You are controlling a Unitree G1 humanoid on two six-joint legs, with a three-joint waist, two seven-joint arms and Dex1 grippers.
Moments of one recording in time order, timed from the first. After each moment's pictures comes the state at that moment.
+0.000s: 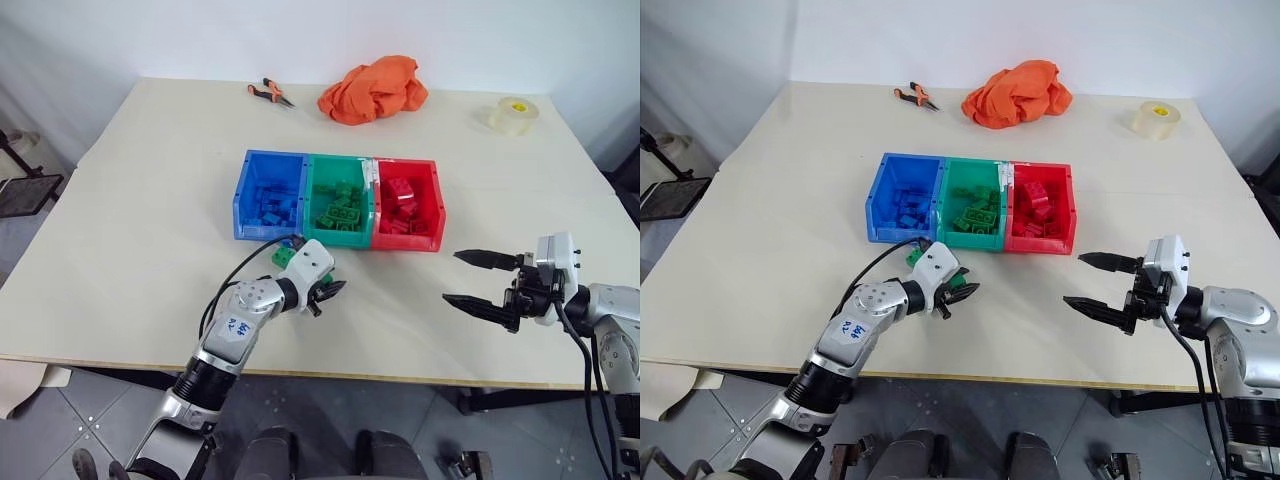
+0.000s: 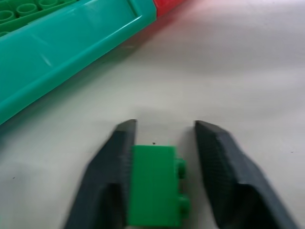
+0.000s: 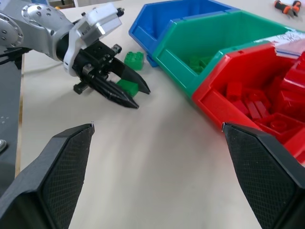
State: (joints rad) left arm -0.47 0.25 -0.29 -0.02 -0.02 0.56 -0.49; right arm -0.22 -0.78 -0.24 0.05 0.57 0.21 1.28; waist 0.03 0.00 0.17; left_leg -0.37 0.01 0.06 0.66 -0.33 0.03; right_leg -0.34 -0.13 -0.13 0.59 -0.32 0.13
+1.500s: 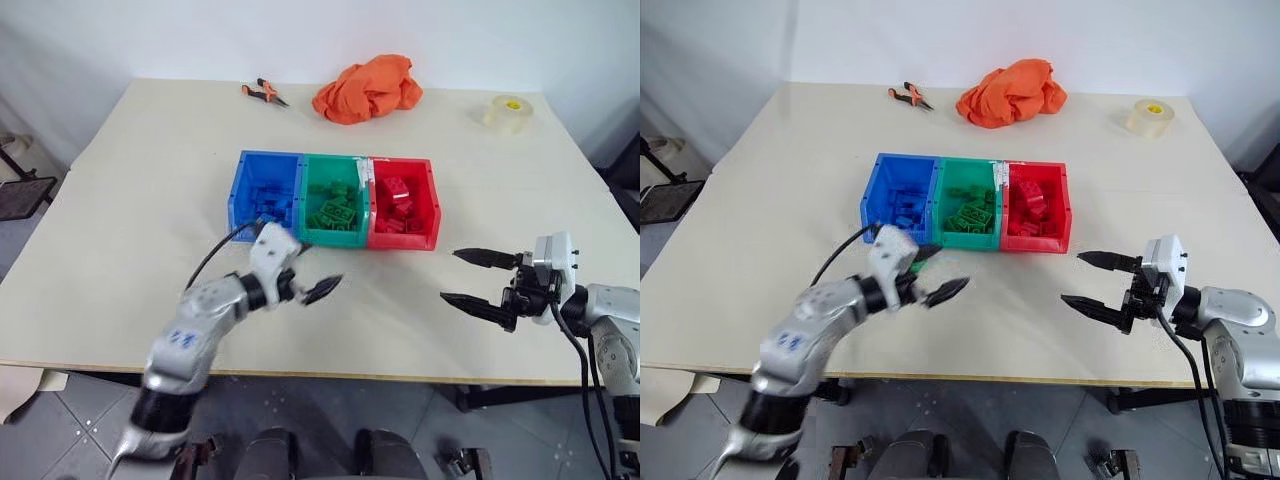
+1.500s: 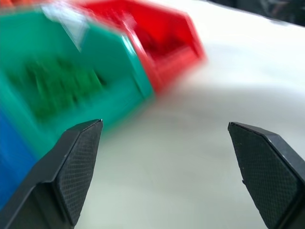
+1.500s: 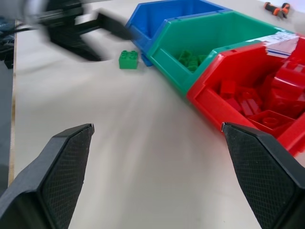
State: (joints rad) left arm -0.25 0.40 -0.05 -0.41 -0.30 0.67 -0.61; right arm -0.22 -0.77 -0.23 0.05 0.57 0.19 1.27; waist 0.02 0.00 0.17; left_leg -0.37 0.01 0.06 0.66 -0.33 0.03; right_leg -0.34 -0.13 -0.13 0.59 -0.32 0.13
